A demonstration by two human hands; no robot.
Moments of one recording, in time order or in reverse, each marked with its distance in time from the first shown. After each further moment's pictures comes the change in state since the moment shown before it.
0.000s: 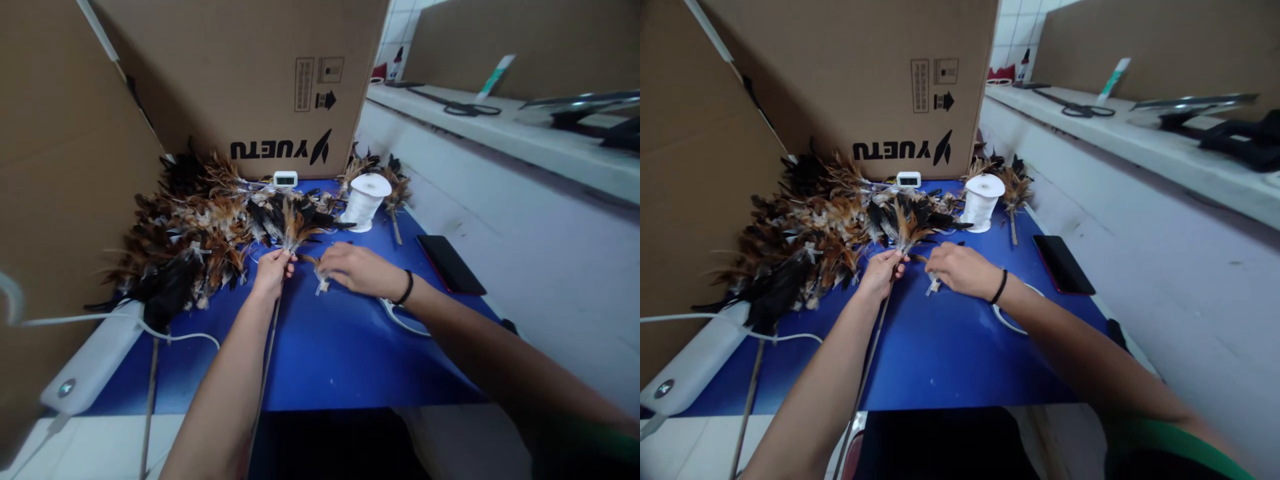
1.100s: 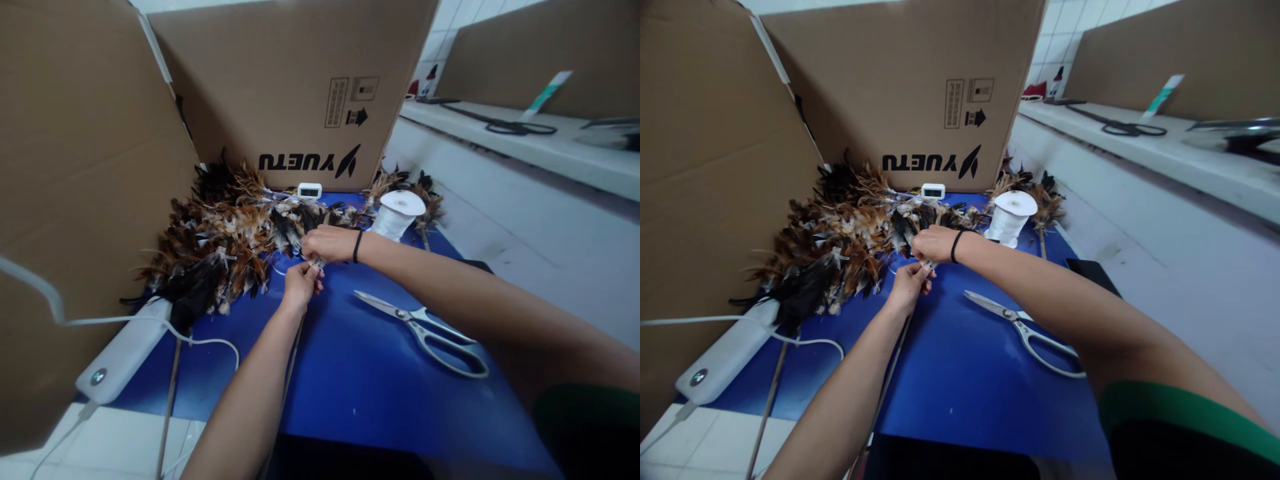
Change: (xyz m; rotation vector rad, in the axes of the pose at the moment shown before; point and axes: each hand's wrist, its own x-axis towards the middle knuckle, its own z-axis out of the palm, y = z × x) left_hand -0.001 -0.007 0.008 0.160 0.041 0.062; right_hand 0.135 0.011 -0.012 -0.254 -0.531 -0.163
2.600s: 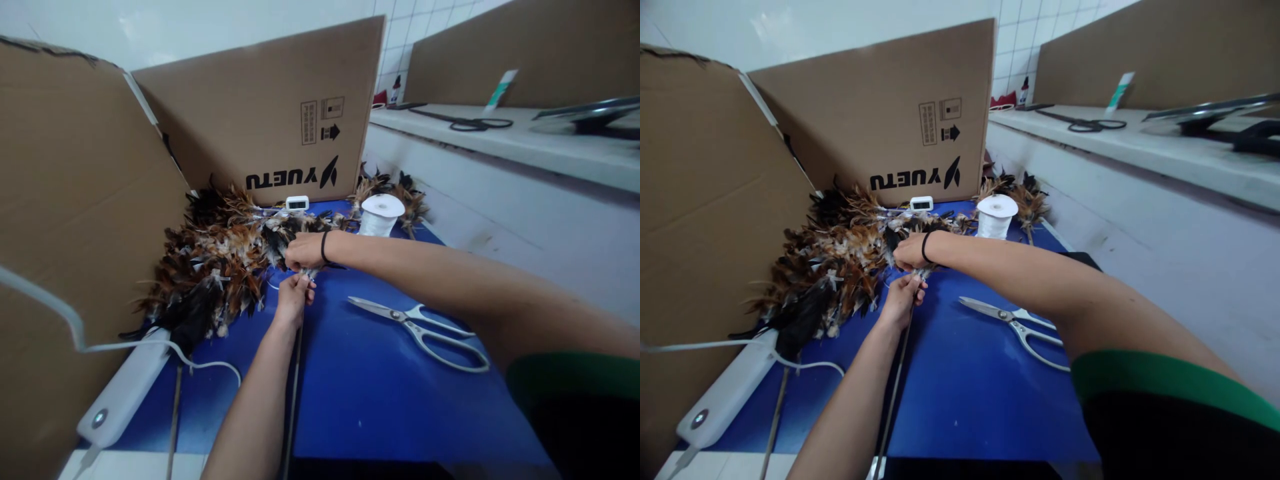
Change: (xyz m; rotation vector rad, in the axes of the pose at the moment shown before) left_hand -0.002 0.005 -0.002 -0.090 -0.055 -0.008; right_hand 0.021 0.009 -0.007 -0.064 -0.019 -0.046
